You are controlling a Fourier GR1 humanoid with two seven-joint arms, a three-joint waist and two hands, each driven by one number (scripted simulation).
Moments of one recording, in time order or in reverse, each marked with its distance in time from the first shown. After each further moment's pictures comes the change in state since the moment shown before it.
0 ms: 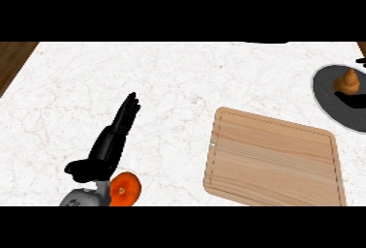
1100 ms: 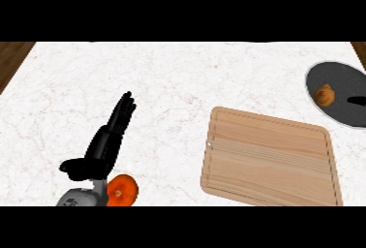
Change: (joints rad) left arm 0.001 0.002 0.027 0.007 0.010 0.000 -0.007; right arm -0.071 -0.097 -0.203 0.202 -0.220 0.442 -0.156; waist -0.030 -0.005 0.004
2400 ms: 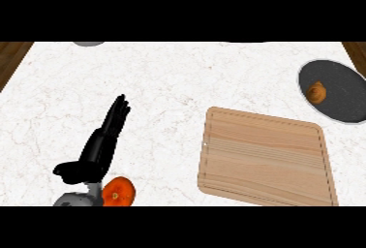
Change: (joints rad) left arm 0.030 0.012 0.020 -0.006 0.001 -0.002 -0.010; right arm 0.262 -0.132 0.048 -0.081 -0.041 0.294 -0.120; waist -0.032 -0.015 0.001
